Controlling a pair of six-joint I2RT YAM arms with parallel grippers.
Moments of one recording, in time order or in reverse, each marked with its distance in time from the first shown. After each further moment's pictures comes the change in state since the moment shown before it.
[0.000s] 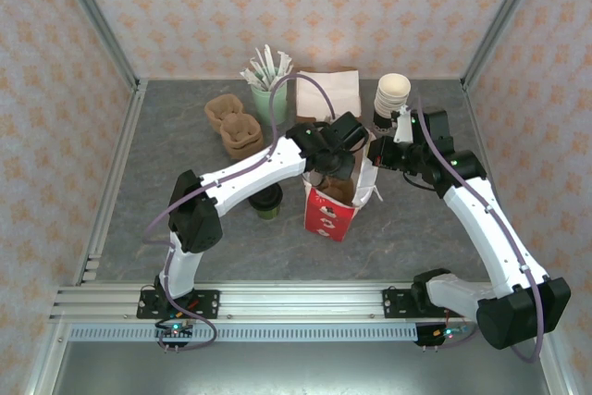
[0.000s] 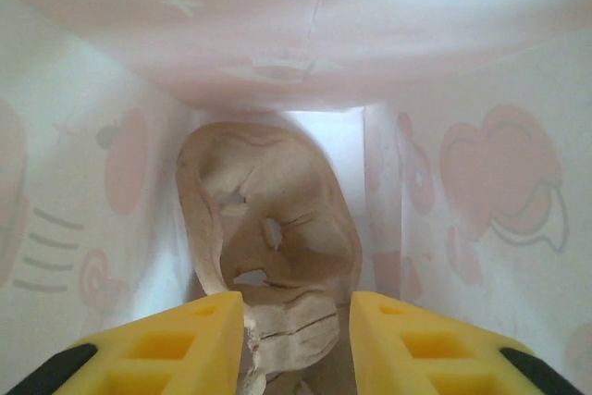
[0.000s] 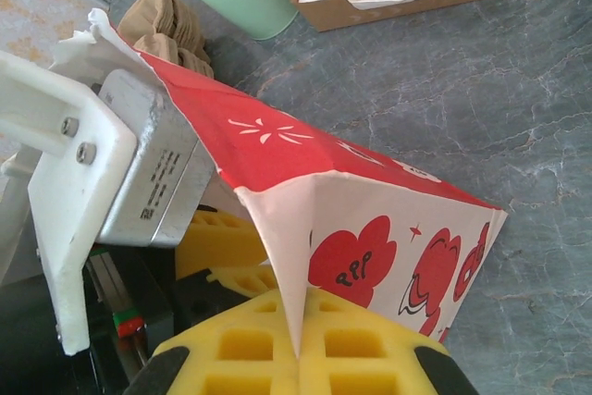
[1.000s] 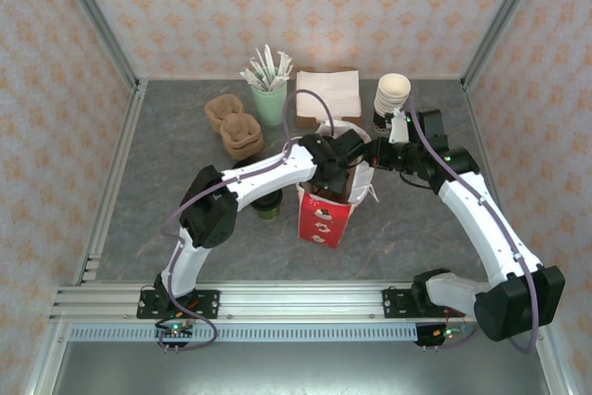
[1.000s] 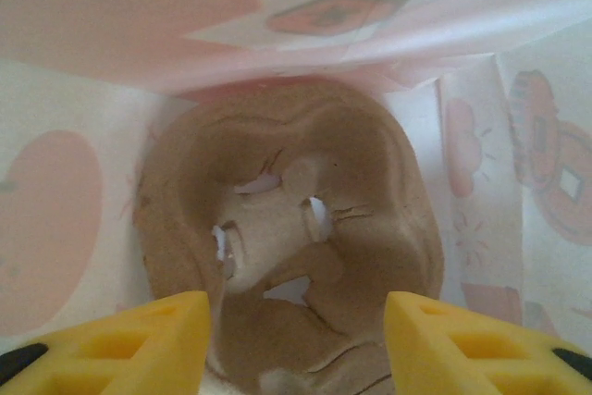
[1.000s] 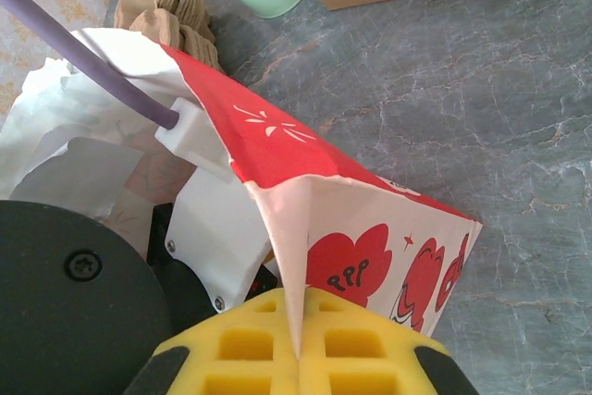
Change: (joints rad) left arm 0.005 0.094 -0.088 -0.012 -0.051 0.030; right arm -0.005 0.045 -0.022 0.038 -0.054 -0.032
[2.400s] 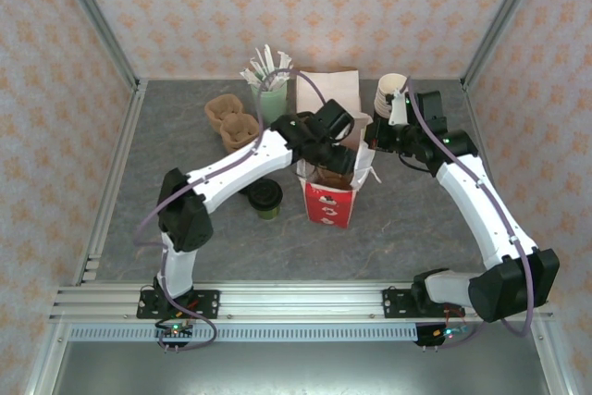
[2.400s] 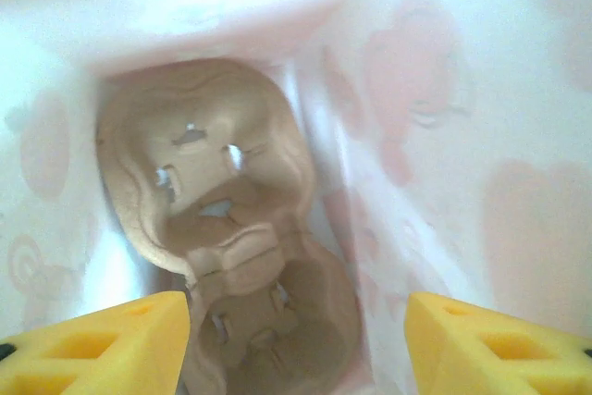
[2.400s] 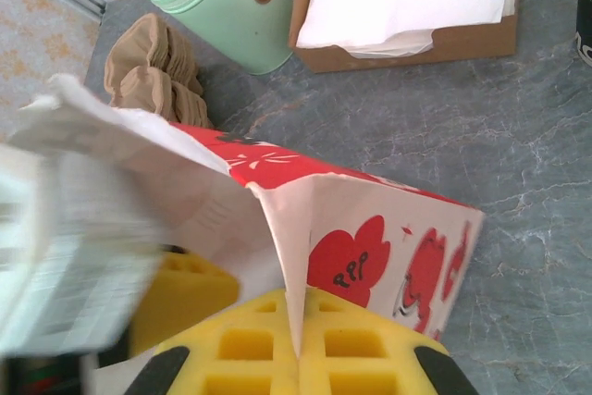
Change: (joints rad) left arm 0.063 -0.172 0.039 0.061 0.215 0.050; right arm -0.005 0.106 0.154 -0.012 0.074 -0.027
